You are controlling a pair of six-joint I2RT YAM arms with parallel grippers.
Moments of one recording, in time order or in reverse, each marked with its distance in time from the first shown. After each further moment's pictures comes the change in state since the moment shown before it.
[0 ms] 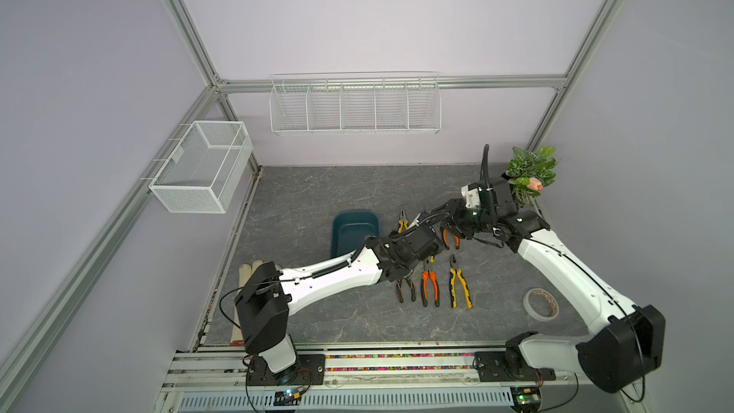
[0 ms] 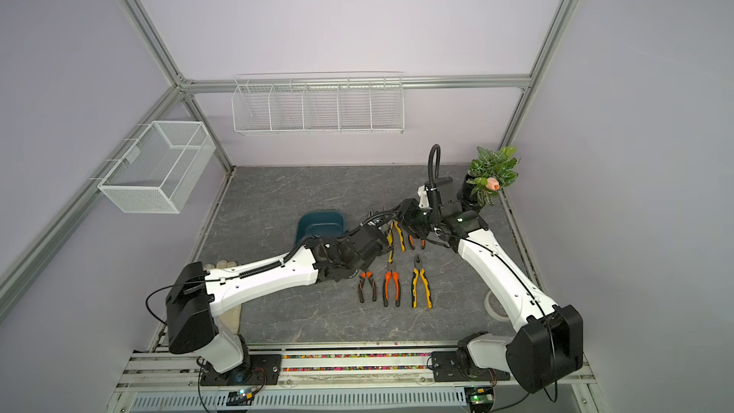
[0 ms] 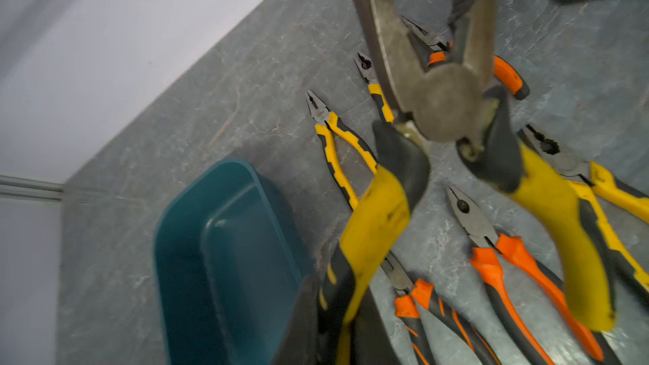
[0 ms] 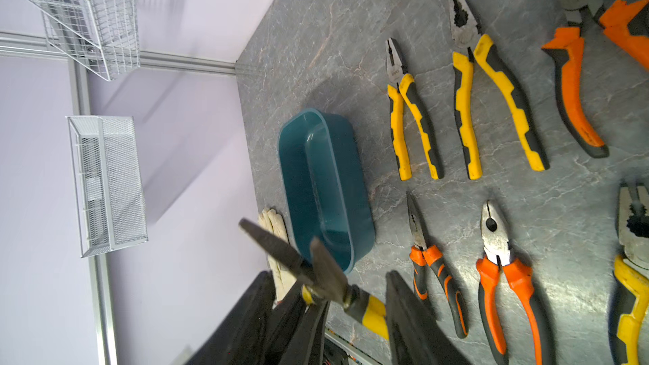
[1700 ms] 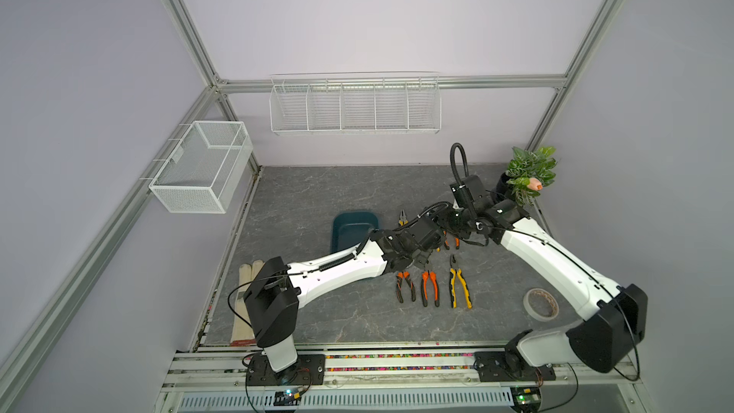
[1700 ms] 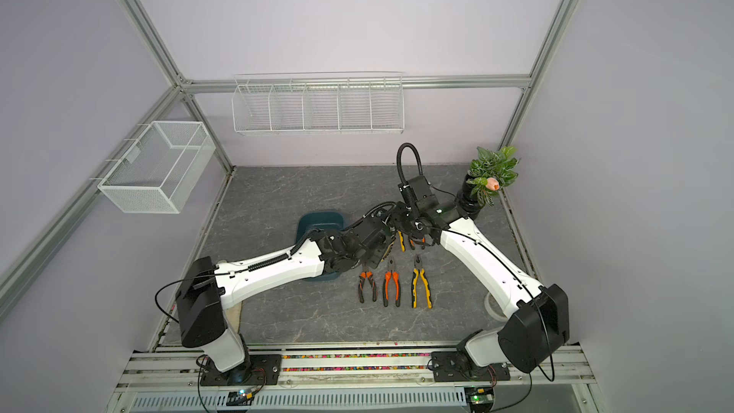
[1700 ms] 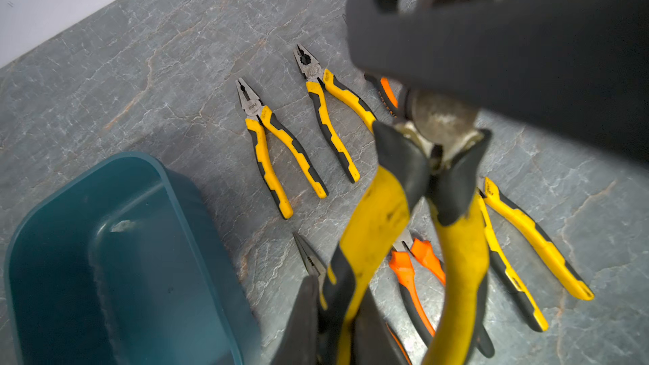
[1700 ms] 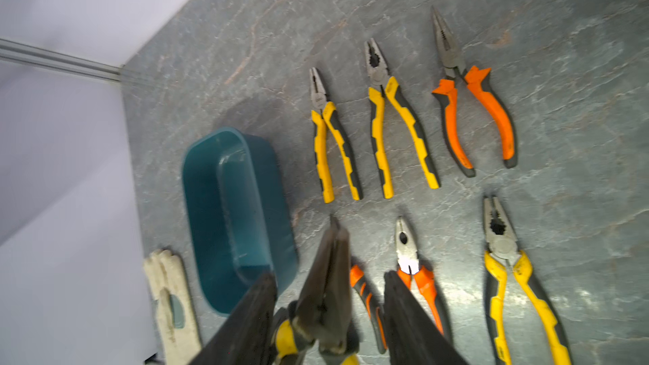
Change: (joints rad) left arm 0.014 0.076 0.089 -0.003 0.194 -0.119; right arm 0.161 0.130 0.169 -0.237 0.408 -0.104
